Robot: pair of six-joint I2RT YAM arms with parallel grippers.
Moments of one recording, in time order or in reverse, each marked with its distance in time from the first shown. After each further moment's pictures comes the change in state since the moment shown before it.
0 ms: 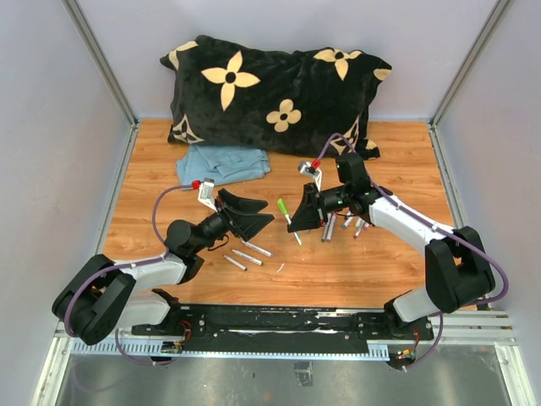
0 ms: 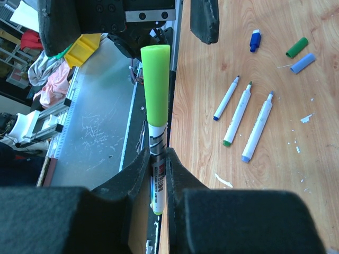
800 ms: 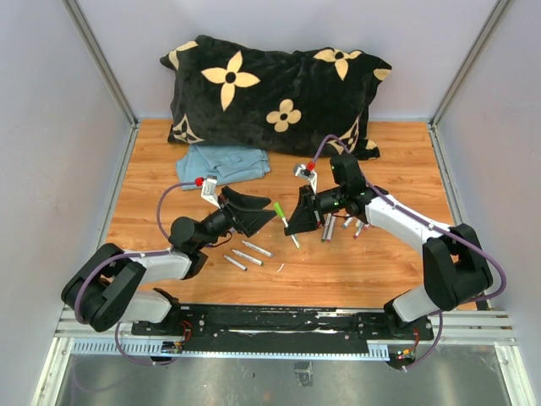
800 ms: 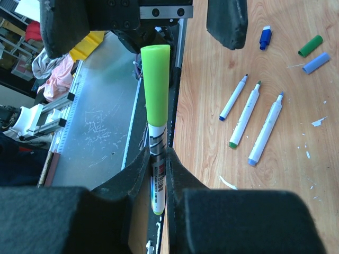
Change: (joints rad) left arm 0.000 0.074 0.025 0.066 -0.005 -0.015; right arm 0.031 0.019 0.014 -0.022 0.000 -0.019
